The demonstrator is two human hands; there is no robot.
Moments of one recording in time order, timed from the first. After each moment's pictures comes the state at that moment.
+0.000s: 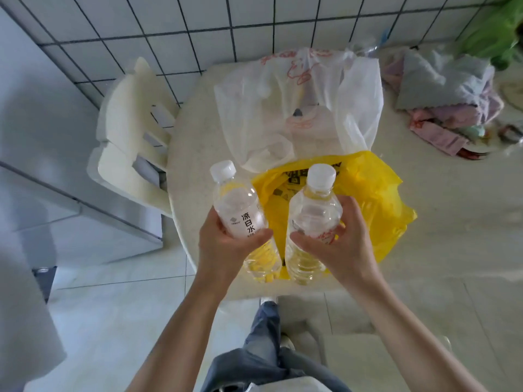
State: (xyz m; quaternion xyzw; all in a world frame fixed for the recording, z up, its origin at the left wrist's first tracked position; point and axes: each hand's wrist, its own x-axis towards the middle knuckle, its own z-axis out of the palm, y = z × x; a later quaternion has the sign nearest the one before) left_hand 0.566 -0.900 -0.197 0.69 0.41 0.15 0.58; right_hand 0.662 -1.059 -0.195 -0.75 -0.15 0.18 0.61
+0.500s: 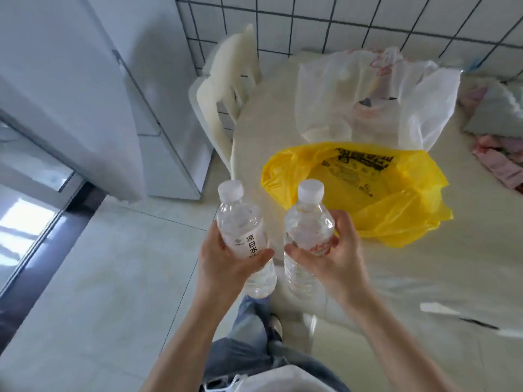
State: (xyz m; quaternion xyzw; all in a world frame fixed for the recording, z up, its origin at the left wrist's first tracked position) left_hand 0.389 -1.015 -0.192 0.62 0.52 0.25 0.53; right_hand 0.534 -1.114 -0.206 -0.75 -0.27 0.25 0.54
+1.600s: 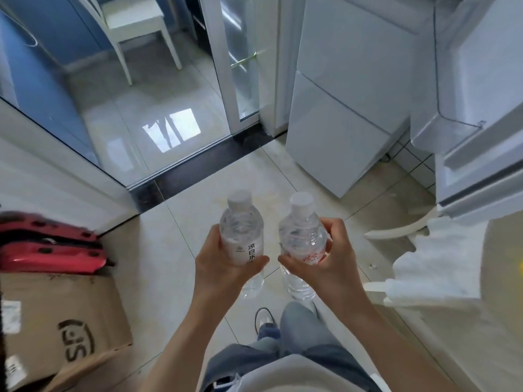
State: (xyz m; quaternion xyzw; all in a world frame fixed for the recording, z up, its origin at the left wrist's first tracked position) left_hand -0.065 -0.927 -0.217 0.44 0.72 0.37 0.39; right_hand 0.116 -0.908 -0.201 -0.62 -0.53 0.47 0.35
